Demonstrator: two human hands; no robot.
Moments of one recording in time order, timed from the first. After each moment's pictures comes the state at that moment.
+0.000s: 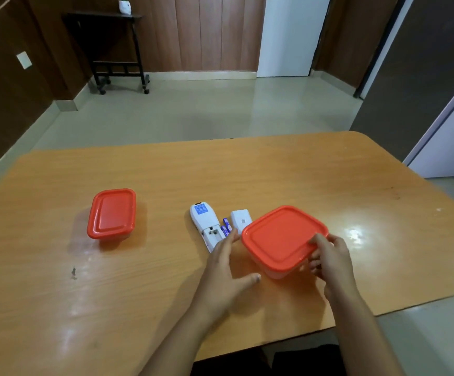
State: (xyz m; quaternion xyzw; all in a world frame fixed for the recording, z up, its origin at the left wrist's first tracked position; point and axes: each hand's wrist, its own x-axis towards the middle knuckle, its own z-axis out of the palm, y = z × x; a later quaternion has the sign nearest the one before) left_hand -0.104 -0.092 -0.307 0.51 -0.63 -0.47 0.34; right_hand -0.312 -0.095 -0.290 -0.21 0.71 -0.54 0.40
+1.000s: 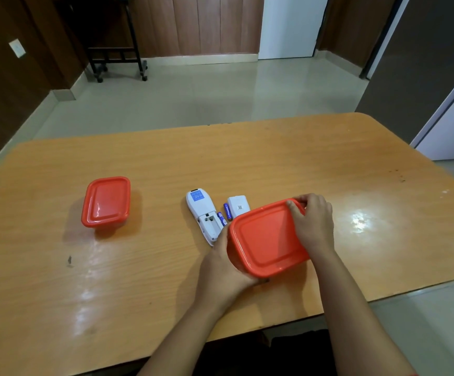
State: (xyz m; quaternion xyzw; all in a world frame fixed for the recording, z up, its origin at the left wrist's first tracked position) left_hand -0.122 -0.082 -0.316 0.57 -0.63 -0.40 0.36; right_hand -0.308 -0.141 -0.297 -0.51 0.77 -0.37 0.11
